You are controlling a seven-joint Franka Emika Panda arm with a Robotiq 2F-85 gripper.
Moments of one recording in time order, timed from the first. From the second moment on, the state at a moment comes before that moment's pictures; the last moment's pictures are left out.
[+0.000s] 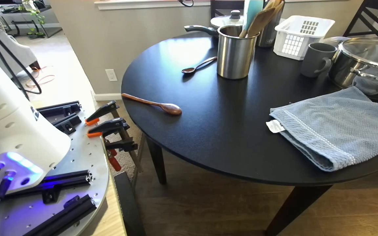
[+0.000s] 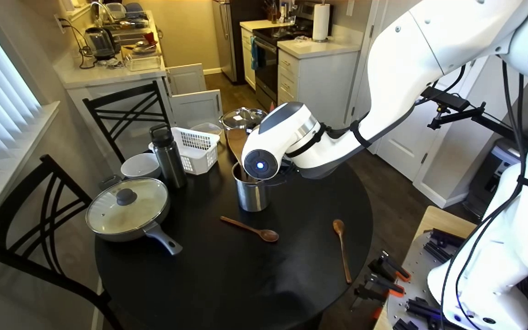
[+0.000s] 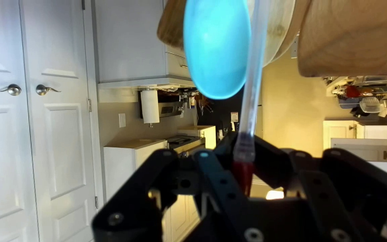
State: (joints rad) arm 0.20 0.21 0.17 -2.10 -1.58 1.95 2.33
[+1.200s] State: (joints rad) arm 0.20 0.12 0.19 -2.15 -1.32 2.19 2.29
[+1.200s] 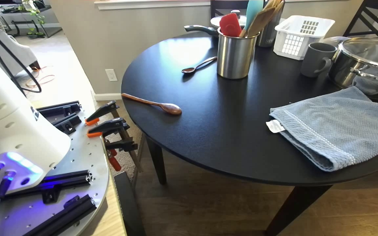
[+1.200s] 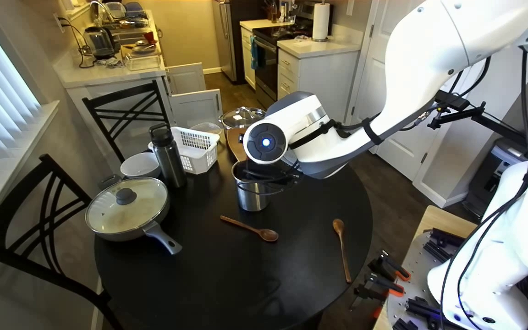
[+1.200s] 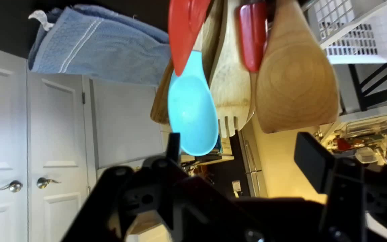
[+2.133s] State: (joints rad) arm 0.19 -0.05 0.15 -2.57 -0.64 2.63 1.84
